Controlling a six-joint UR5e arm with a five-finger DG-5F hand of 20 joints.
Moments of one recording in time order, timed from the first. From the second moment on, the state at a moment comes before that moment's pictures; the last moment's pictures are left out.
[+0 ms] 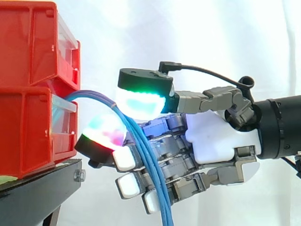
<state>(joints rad) 0.15 -2.42 -0.93 -3.06 -1.33 0.12</state>
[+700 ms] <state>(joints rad) 0.13 -2.41 -0.90 -3.12 -1.33 0.07</state>
